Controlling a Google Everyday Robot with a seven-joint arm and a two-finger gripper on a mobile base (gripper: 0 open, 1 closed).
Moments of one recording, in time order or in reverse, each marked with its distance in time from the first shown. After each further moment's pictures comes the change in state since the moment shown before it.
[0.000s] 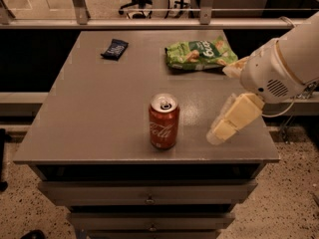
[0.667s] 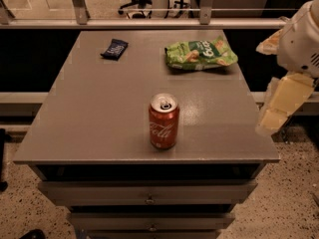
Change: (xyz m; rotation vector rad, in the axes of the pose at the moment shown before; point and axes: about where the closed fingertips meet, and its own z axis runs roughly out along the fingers) arm 0.029 -0.020 -0.073 0.099 0.319 -0.148
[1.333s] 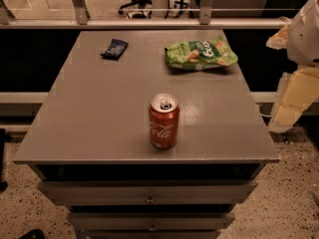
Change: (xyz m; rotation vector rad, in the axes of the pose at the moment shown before) arm 0.012 -0.006 -0.013 0.014 0.073 -0.017
